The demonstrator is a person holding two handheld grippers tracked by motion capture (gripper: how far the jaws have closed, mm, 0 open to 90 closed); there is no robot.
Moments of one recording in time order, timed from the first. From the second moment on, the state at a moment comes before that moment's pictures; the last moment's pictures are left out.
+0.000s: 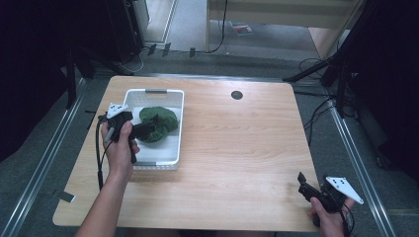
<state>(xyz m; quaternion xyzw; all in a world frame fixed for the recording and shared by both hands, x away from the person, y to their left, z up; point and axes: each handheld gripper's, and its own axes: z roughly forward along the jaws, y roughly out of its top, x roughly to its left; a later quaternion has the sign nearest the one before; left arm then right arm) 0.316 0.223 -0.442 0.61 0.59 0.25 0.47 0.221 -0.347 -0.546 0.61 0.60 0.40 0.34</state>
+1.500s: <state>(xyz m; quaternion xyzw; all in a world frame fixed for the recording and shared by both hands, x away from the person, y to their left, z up) 0.194 0.343 -0.511 0.56 0.59 0.32 0.49 0.221 -0.346 -0.546 0.61 0.59 0.39 0.34</state>
